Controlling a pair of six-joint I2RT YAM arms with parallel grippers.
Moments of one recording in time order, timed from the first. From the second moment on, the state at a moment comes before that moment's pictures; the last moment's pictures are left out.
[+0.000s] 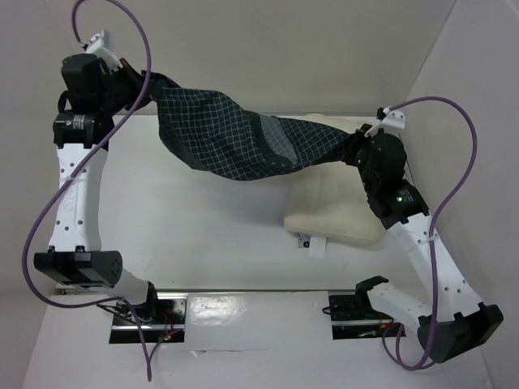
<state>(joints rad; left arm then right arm) 0.03 1.51 1.90 -0.64 0.31 -0.50 0.31 1.00 1.11 -0.29 0.33 0.34</state>
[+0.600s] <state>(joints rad) 0.16 2.15 1.81 -0.80 0.15 -0.44 0.64 1.46 0.92 0.01 0.28 0.39</state>
